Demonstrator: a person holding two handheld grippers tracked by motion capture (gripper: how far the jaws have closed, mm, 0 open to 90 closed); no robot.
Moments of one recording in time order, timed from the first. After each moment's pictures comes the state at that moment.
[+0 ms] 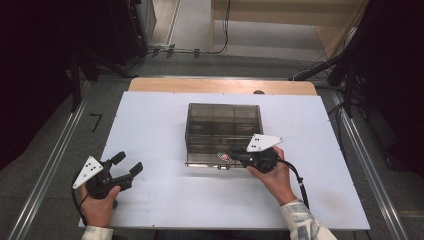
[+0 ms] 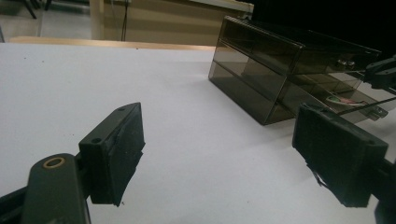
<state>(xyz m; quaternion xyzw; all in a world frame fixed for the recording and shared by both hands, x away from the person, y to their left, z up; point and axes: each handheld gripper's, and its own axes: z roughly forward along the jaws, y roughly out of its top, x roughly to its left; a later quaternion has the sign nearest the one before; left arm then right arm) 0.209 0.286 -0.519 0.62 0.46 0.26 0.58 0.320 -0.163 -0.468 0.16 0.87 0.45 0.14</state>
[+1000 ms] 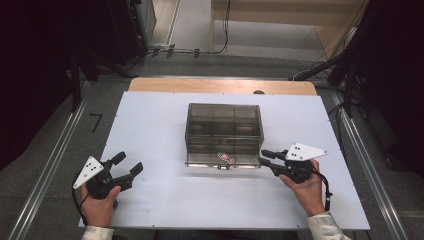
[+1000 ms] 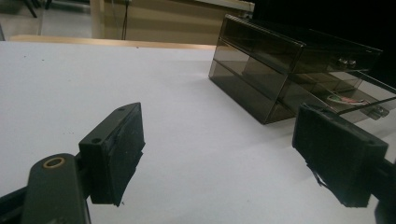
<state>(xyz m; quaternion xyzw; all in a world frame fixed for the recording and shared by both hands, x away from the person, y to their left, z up) 0.209 0.286 -0.520 0.62 0.46 0.25 0.58 0.298 -0.252 -0.472 0.21 0.83 0.49 0.16</state>
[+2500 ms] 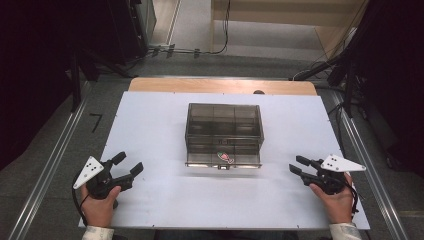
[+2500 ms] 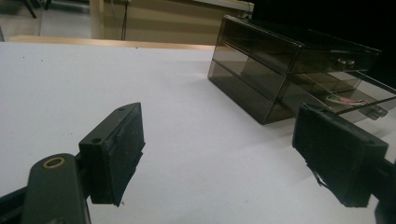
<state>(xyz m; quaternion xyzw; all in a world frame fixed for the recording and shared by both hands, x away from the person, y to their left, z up) 0.209 0.285 -0.519 0.63 0.45 0.25 0.58 0.282 -0.340 -0.499 0.31 0.80 0.49 0.19</state>
